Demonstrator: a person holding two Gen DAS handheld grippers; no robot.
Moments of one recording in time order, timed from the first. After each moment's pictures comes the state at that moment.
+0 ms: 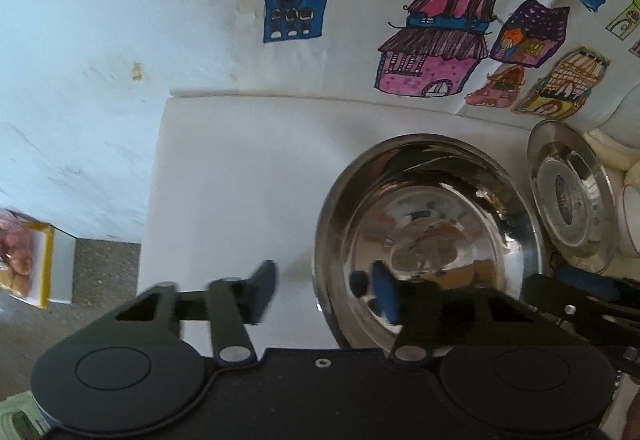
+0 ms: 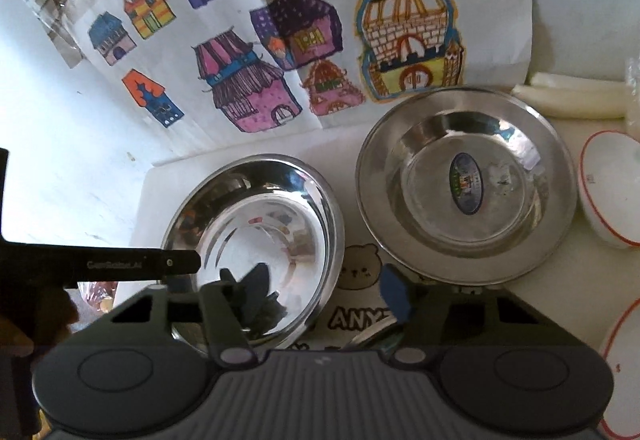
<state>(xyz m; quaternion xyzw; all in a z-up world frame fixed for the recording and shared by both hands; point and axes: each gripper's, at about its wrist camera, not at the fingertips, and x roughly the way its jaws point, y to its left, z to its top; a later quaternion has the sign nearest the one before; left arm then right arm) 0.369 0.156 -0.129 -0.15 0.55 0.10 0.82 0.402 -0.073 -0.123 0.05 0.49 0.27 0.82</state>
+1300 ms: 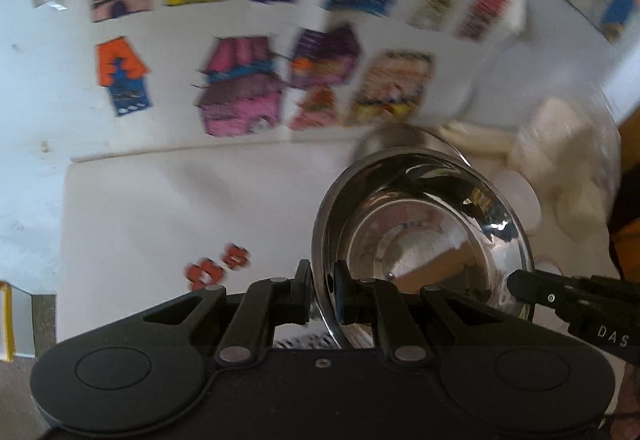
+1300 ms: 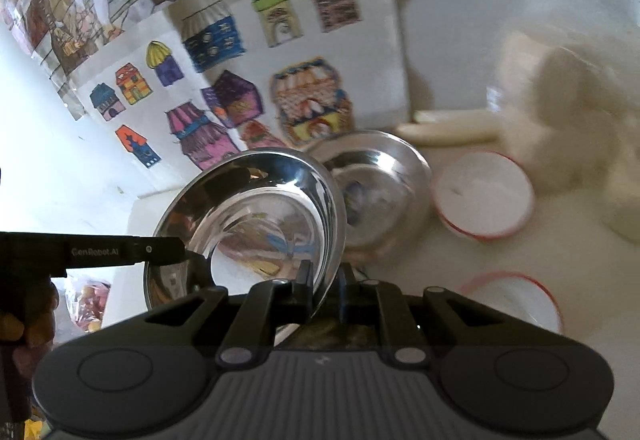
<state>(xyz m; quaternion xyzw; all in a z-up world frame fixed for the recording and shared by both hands) 0.357 0.049 -0.070 -0.12 0.49 0.00 0.86 0.364 -0.186 -0.076 0.07 0.45 0.23 0.86</state>
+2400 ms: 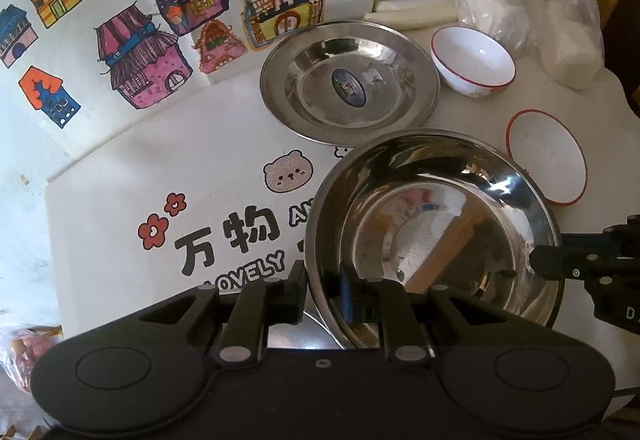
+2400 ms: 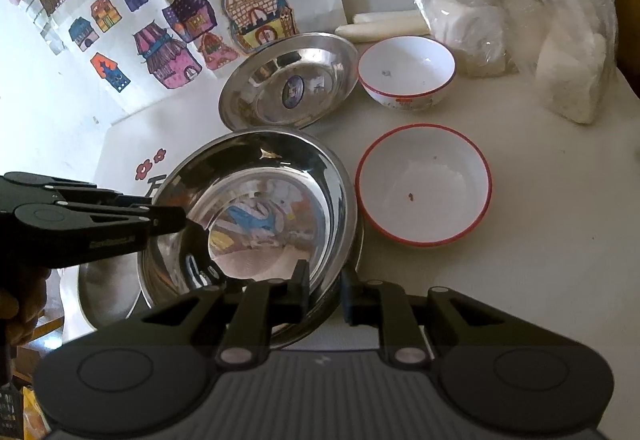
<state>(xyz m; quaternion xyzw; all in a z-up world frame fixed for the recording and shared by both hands) 0.332 -0.041 -0.104 0.05 0.55 -0.01 0.83 0.321 -0.229 -0.107 0.04 0.52 0.22 0.83</state>
